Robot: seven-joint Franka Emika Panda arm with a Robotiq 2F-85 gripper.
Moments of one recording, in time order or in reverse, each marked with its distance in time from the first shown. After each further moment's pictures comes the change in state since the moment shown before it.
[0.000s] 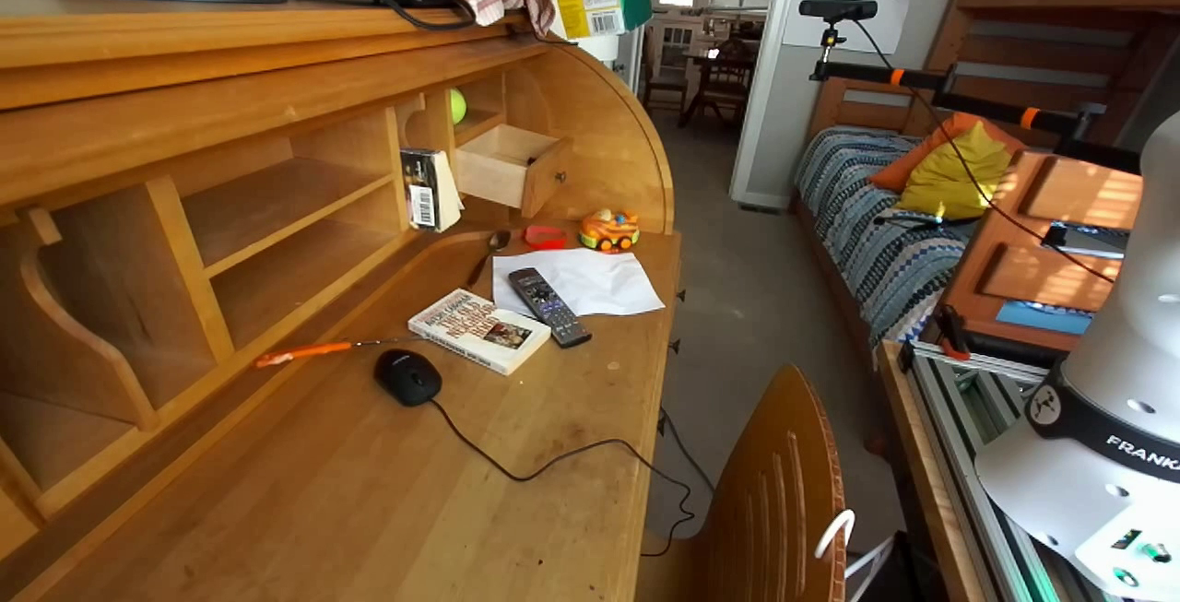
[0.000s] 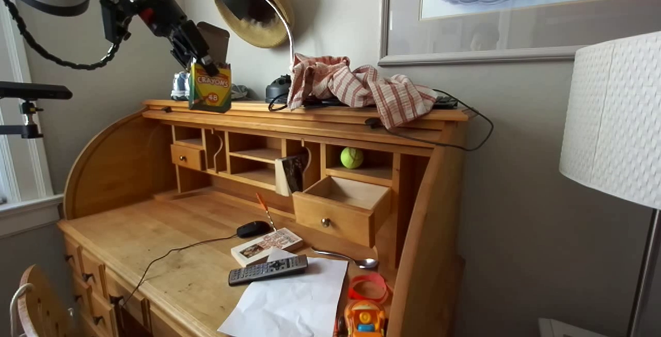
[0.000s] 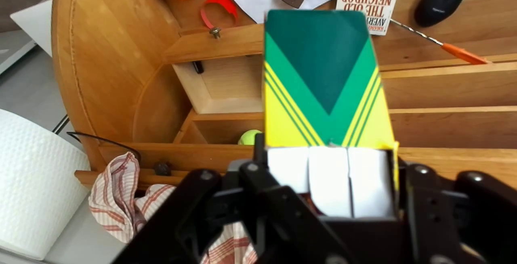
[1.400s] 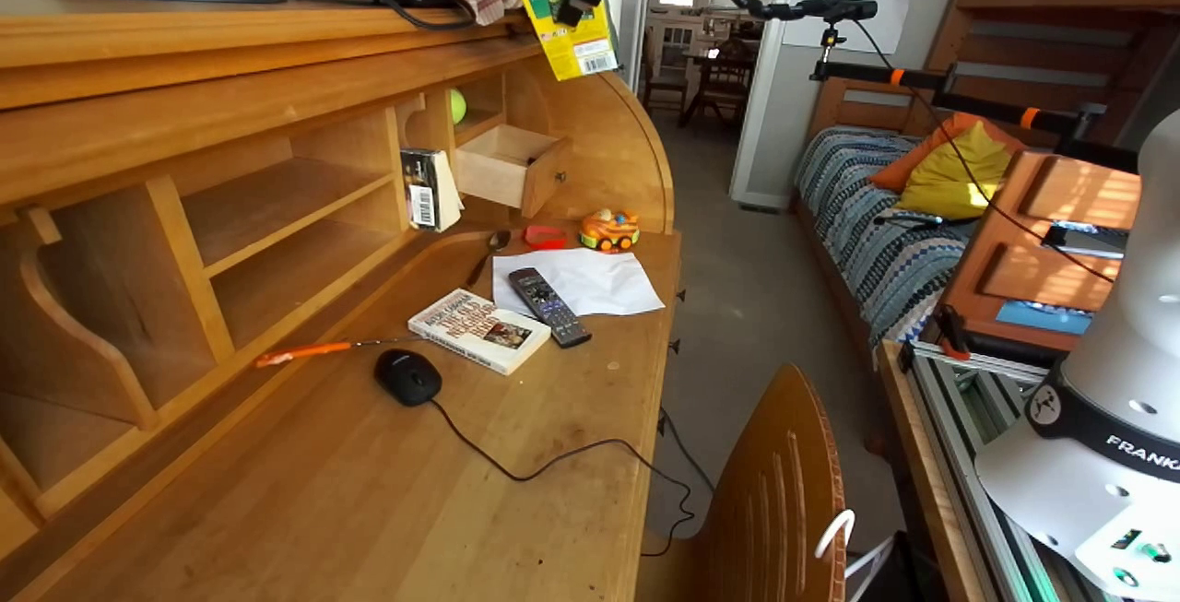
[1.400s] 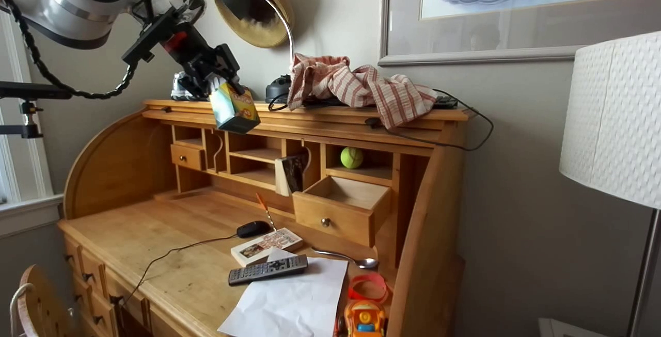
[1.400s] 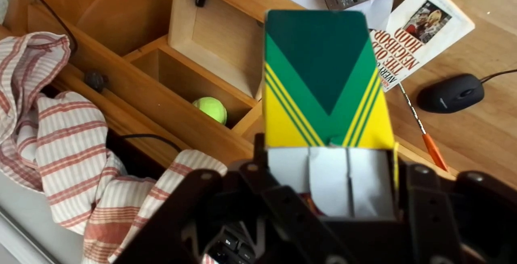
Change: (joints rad) arm 0.018 0.085 -0.084 -0.072 -0.084 0.231 -0.576
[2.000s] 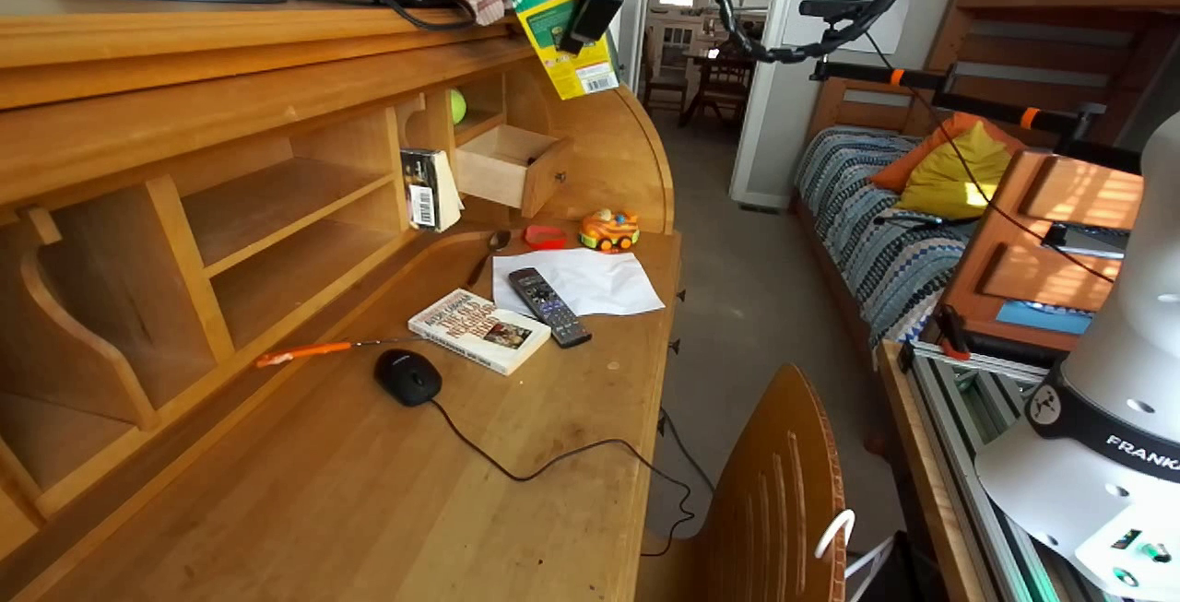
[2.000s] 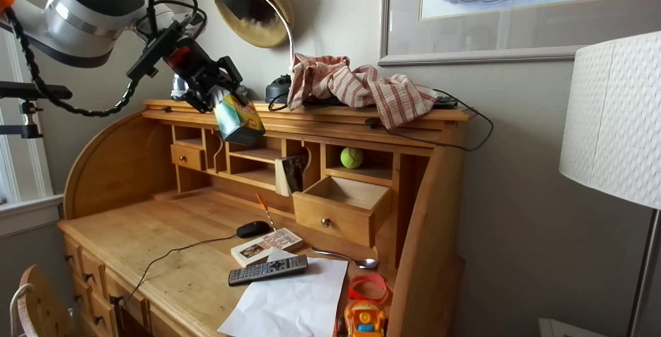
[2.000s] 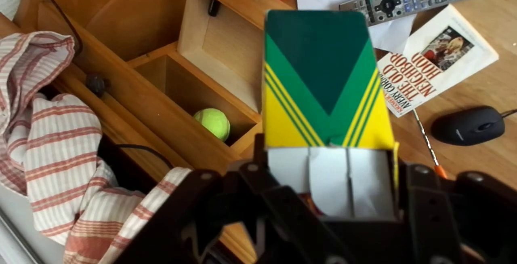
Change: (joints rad) arm -0.027 0.031 0.015 -0.043 -0.166 0.057 0.081
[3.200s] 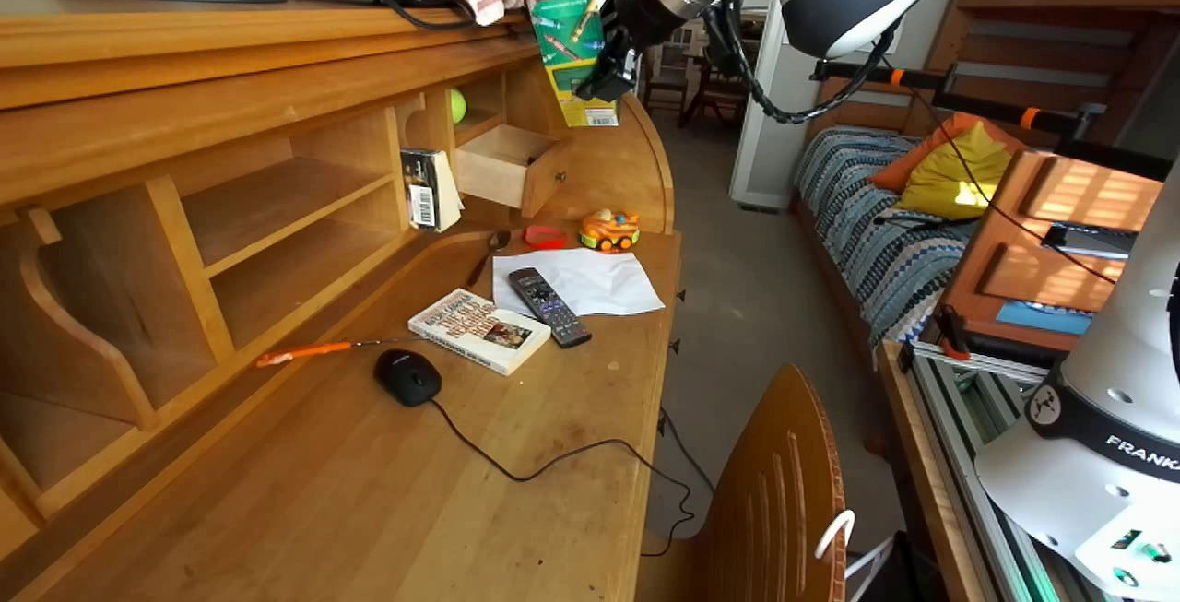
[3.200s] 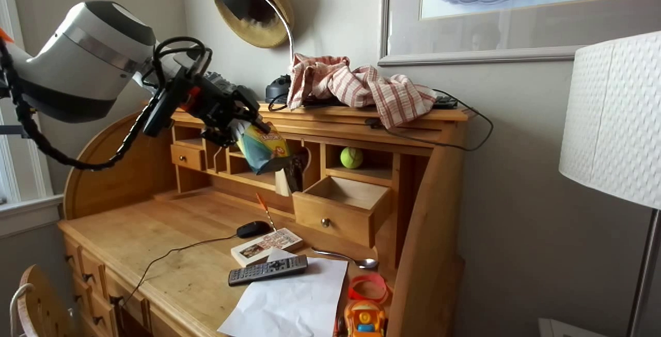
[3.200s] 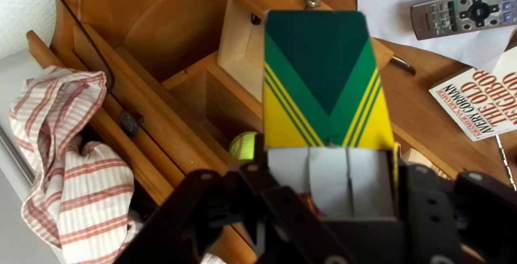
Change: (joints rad) arm -0.234 0.109 -0.029 -0.075 -0.739 0.422 0.594
